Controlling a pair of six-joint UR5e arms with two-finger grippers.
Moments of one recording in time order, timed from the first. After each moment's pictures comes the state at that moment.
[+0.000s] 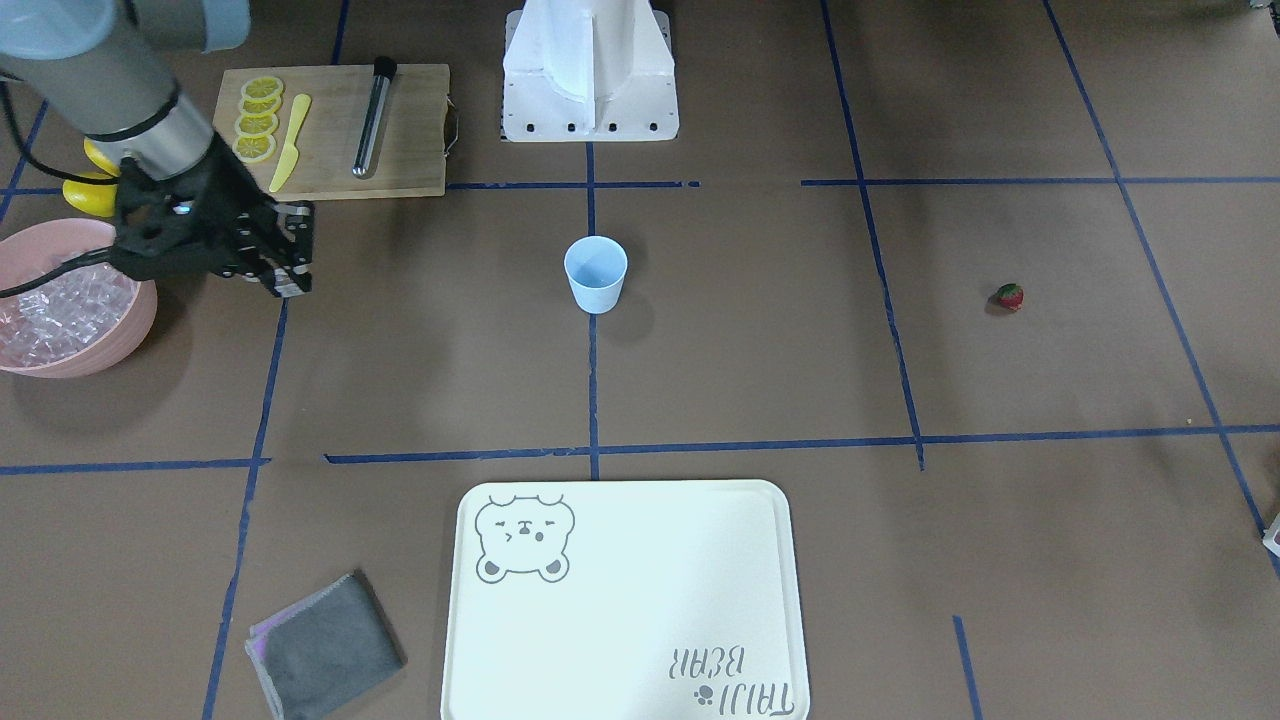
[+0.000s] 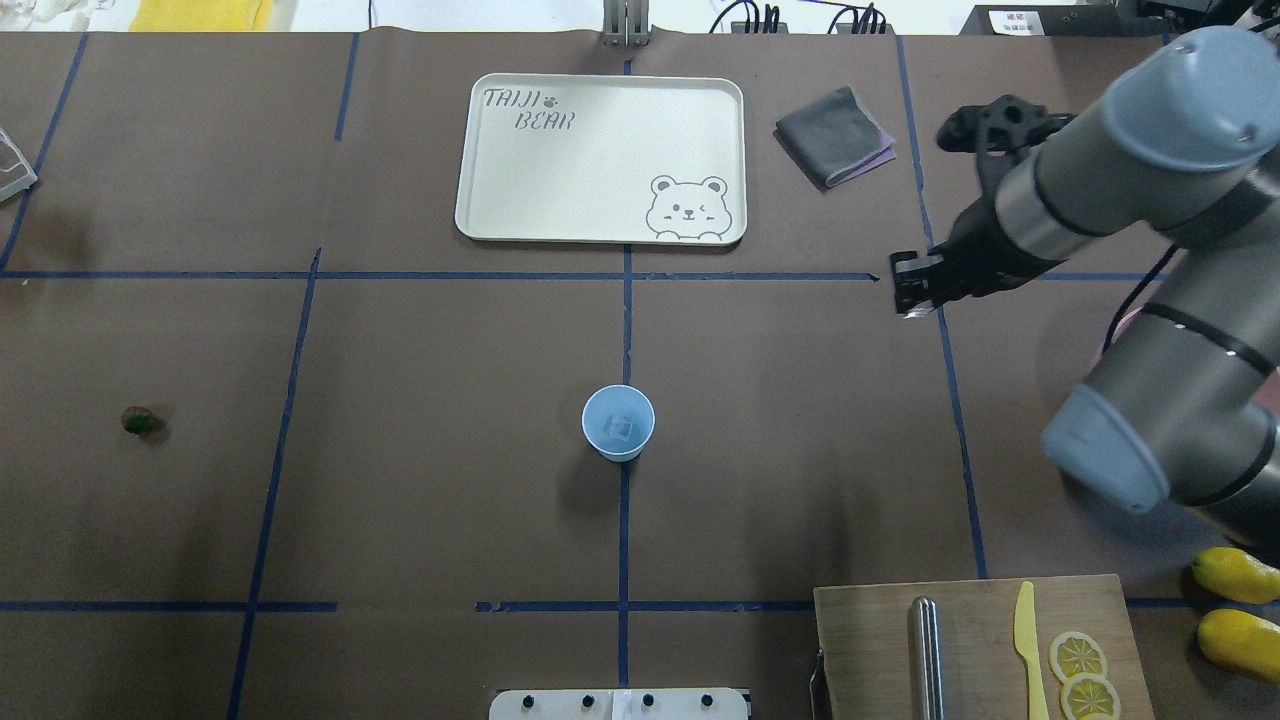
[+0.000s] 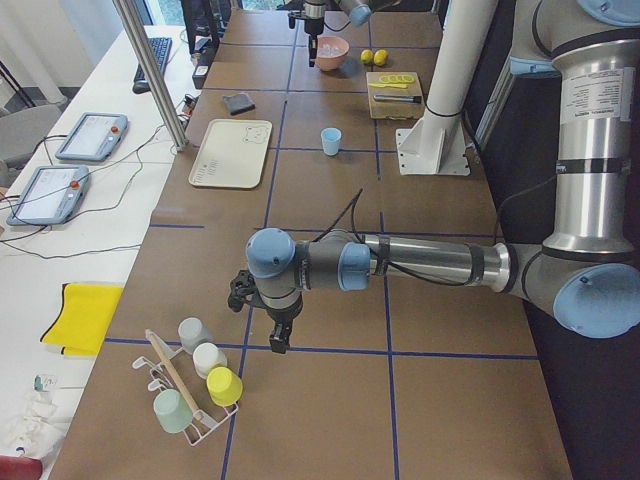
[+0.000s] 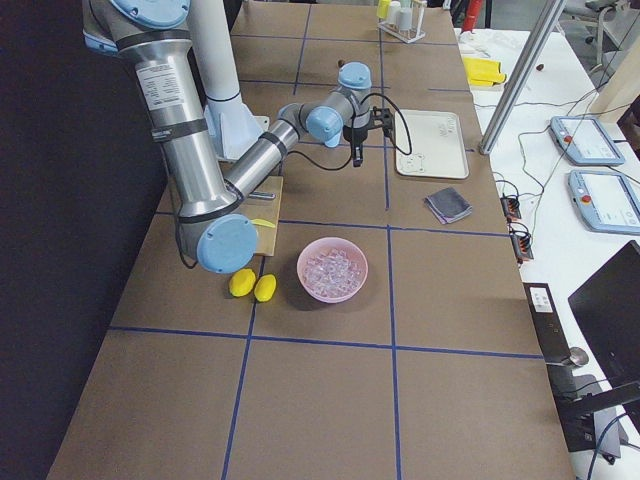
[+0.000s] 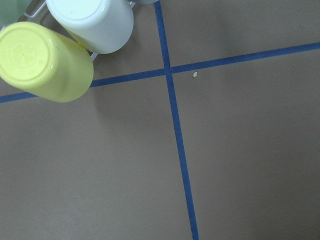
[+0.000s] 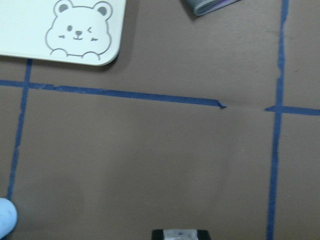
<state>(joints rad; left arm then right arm) -1.56 -1.51 -1.70 -1.50 -2.35 0.16 0.78 -1.20 2.02 -1.63 2.06 0.94</state>
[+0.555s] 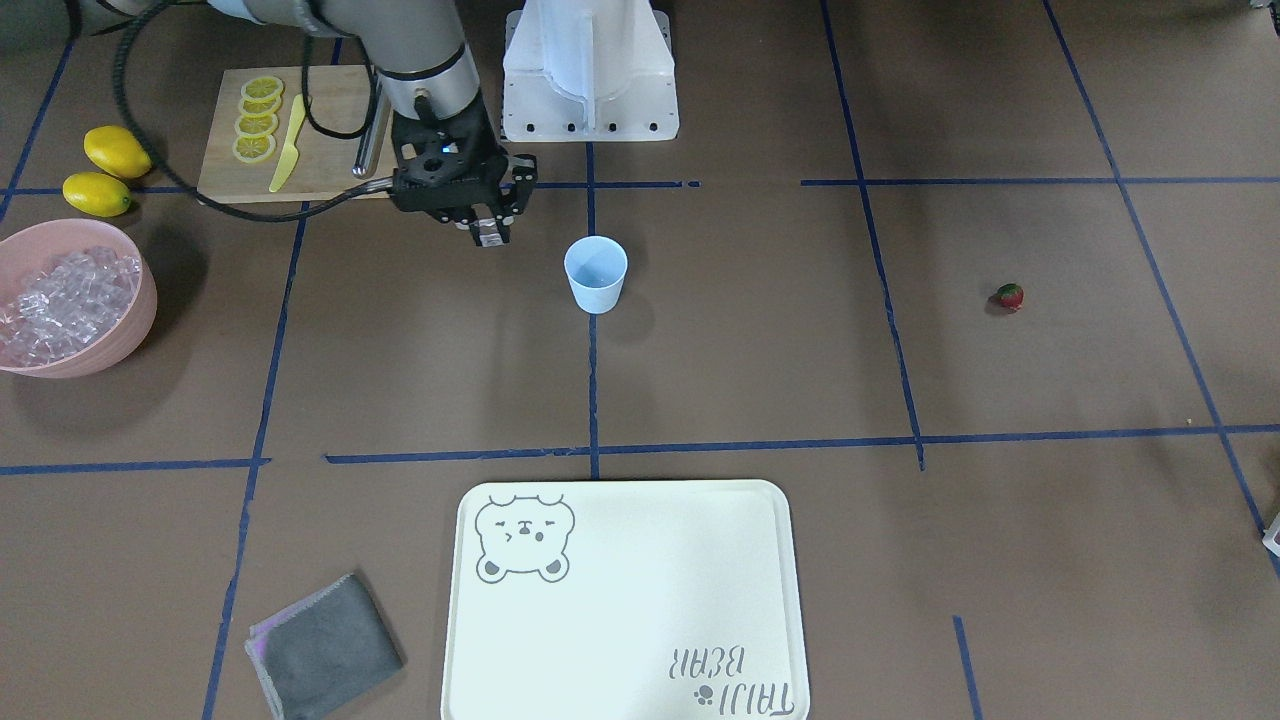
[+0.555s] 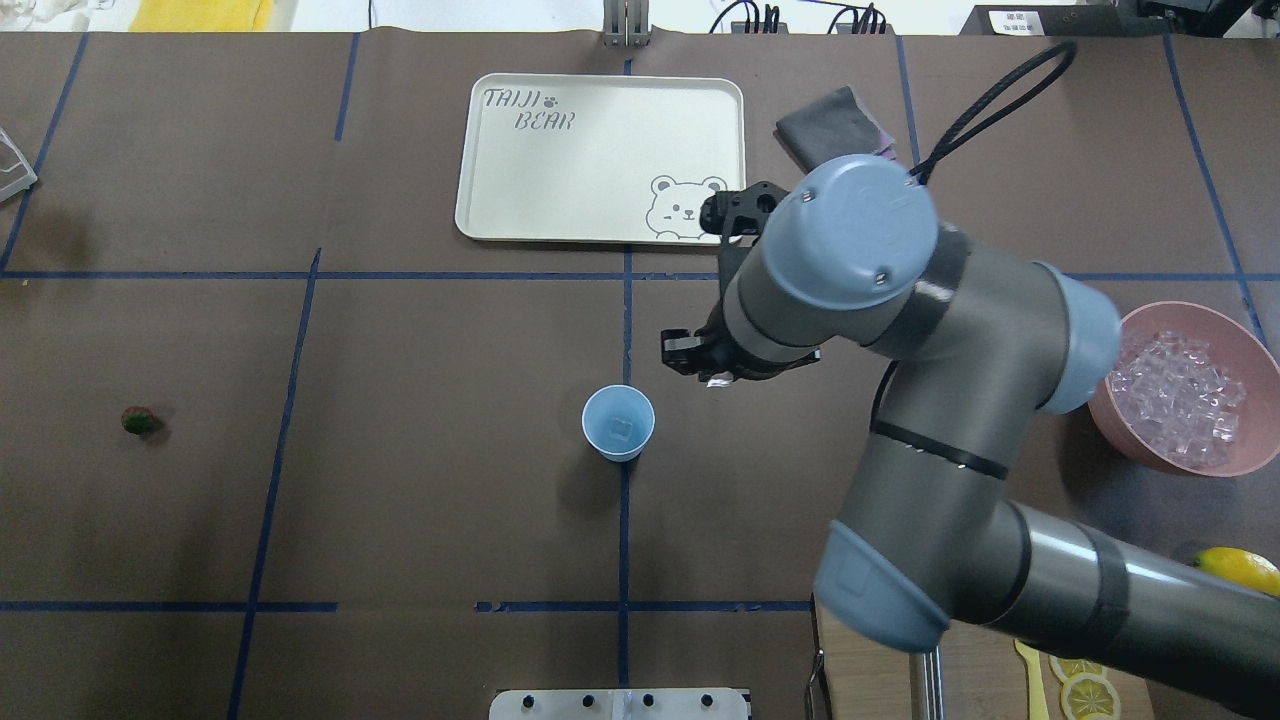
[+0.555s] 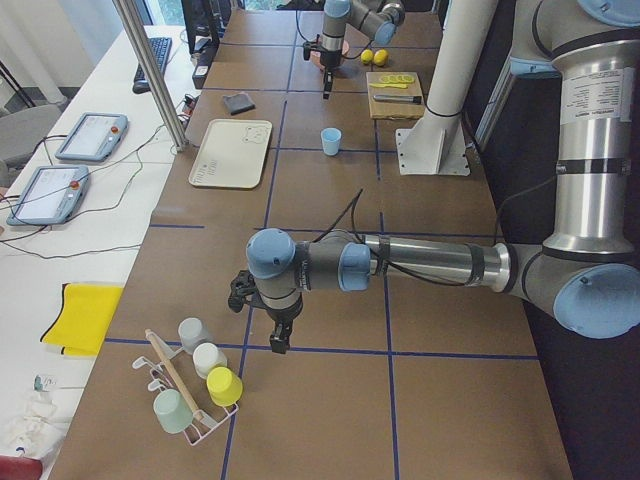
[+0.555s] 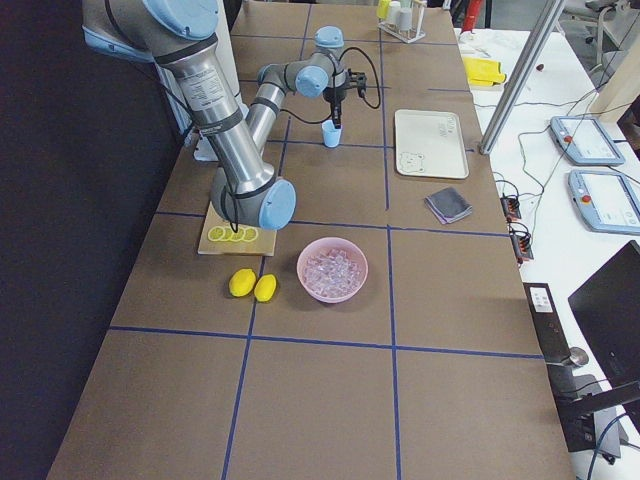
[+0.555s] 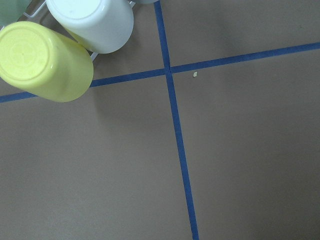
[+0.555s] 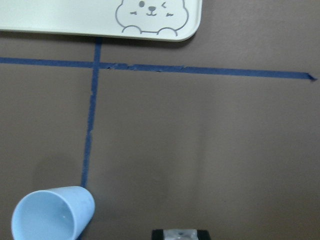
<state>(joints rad) -1.56 -1.51 -1.70 -1.50 -2.35 0.16 0.51 -0.91 1.93 -1.74 1.83 1.21</state>
